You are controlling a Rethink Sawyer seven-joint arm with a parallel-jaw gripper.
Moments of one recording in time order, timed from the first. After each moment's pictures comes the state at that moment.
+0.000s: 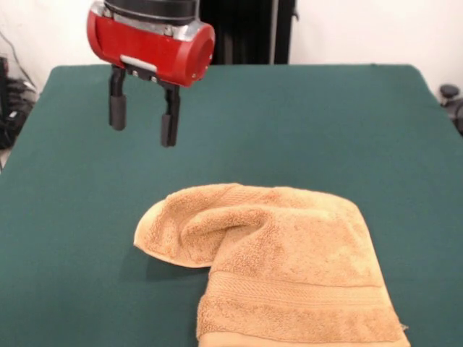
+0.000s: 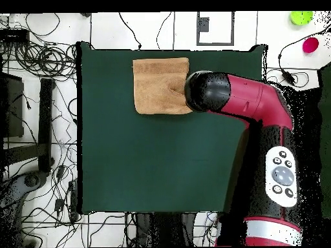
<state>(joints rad) -0.26 -0.57 -0.04 1.21 -0.11 0.73 1.96</state>
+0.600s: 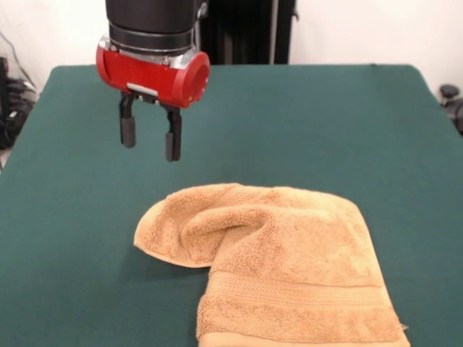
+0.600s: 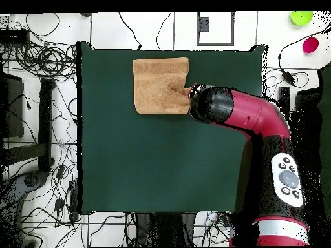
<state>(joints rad) -0.33 -0.57 0.02 1.34 -0.11 0.60 1.96</state>
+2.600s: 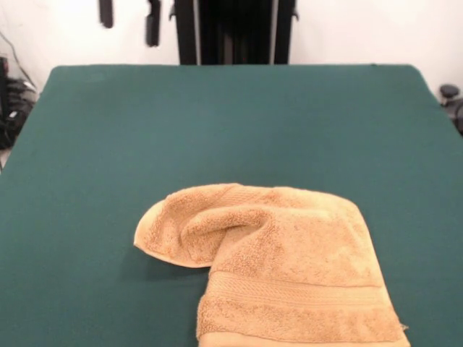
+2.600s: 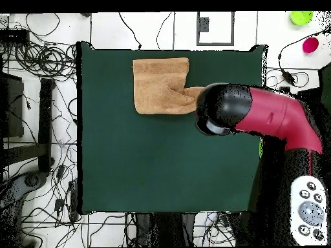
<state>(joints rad) -0.31 -0.72 -0.03 1.31 -0.20 1.02 1.96</state>
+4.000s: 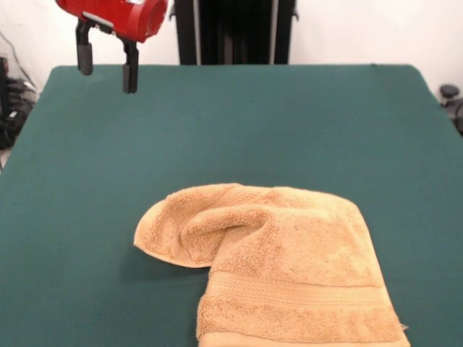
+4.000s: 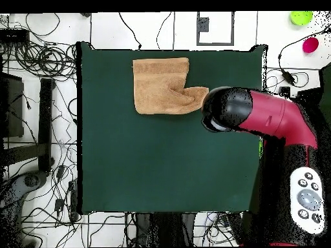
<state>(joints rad) -0.33 -0.66 -0.03 1.31 -0.21 0.87 1.96</state>
